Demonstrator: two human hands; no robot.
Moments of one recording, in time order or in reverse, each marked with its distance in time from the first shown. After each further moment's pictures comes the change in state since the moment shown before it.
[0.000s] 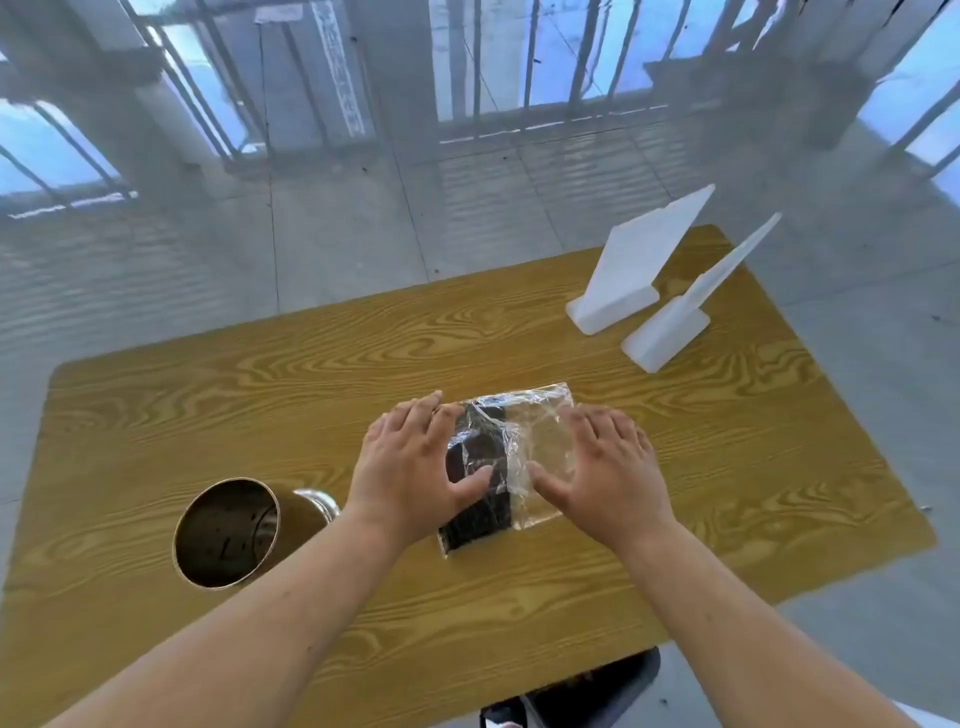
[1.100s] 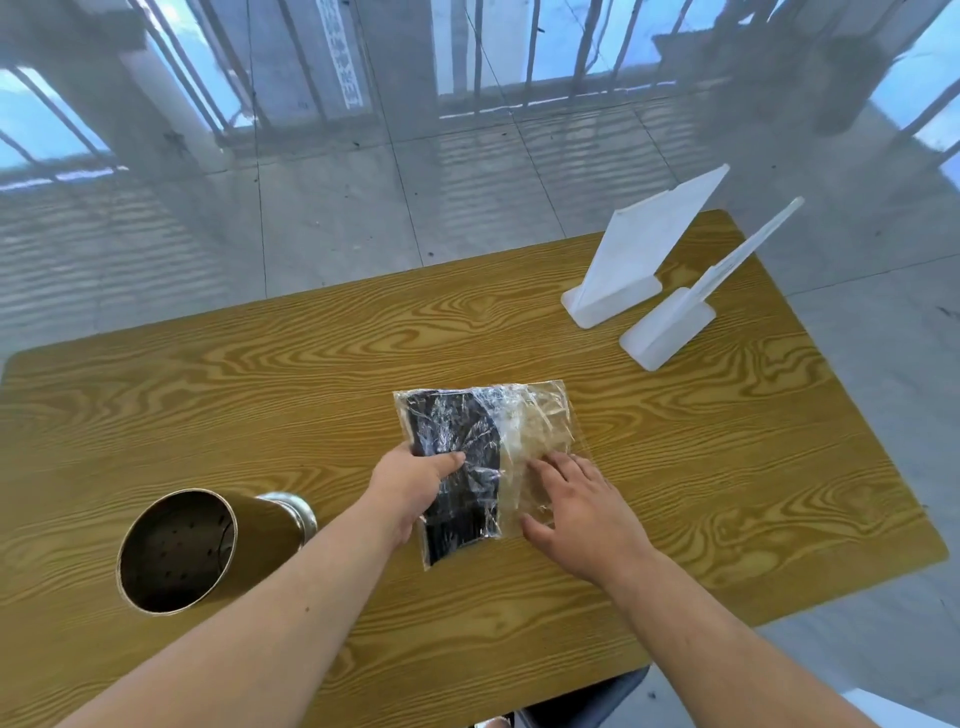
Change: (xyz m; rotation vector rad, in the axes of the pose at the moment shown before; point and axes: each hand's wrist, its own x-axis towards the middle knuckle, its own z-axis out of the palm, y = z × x) left_hand 0.038 0.008 0.056 -1.186 -0.293 -0.813; right_hand 0.006 0.026 0.061 -0.008 -0.292 -0.089
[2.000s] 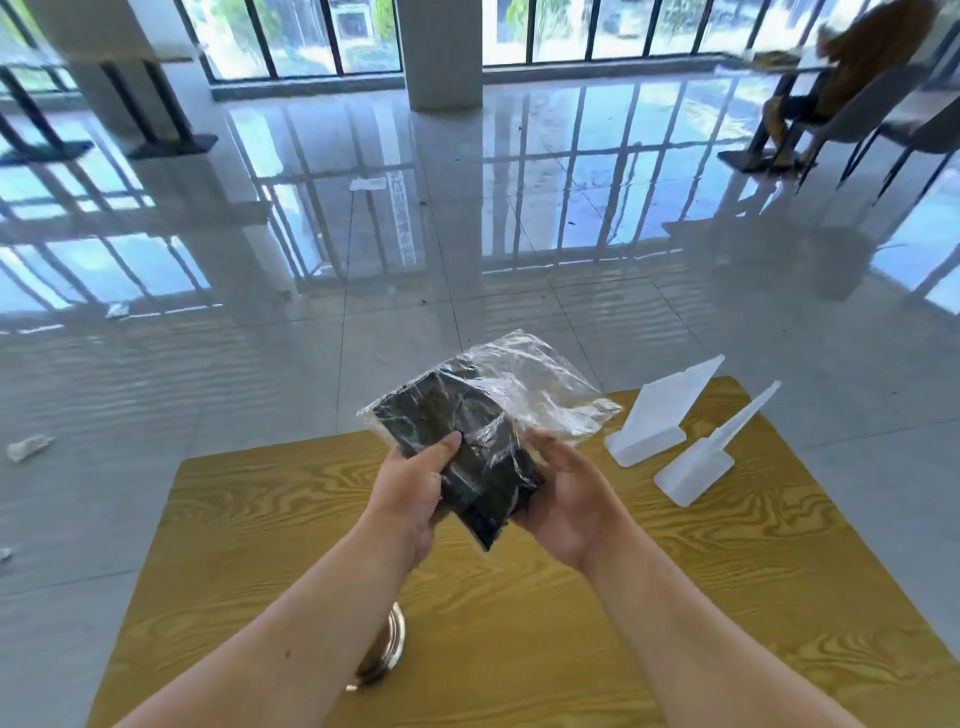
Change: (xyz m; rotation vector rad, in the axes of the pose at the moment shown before) left_hand -0.127 0.118 -0.109 -0.604 0.016 0.338; right_hand -0.006 -0.165 -0.183 1.922 -0.224 -0.116
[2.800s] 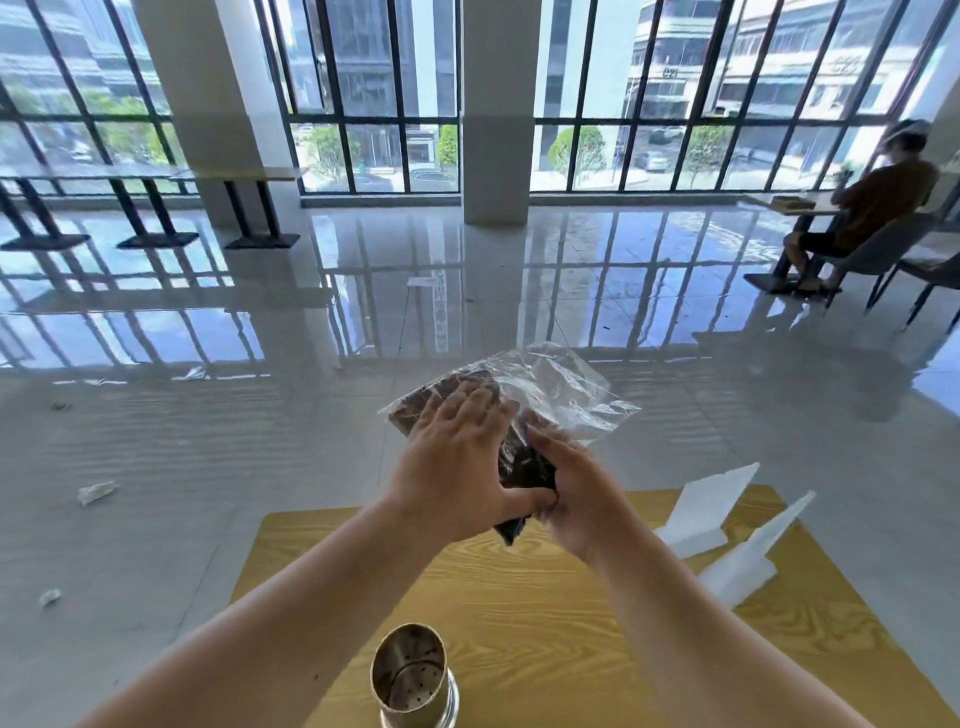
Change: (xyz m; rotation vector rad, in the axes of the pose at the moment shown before) left_hand -0.107 0.141 -0.031 1.620 0.091 1.052; right_hand -0.012 -0.034 0.145 -0.094 -0.064 -0.236
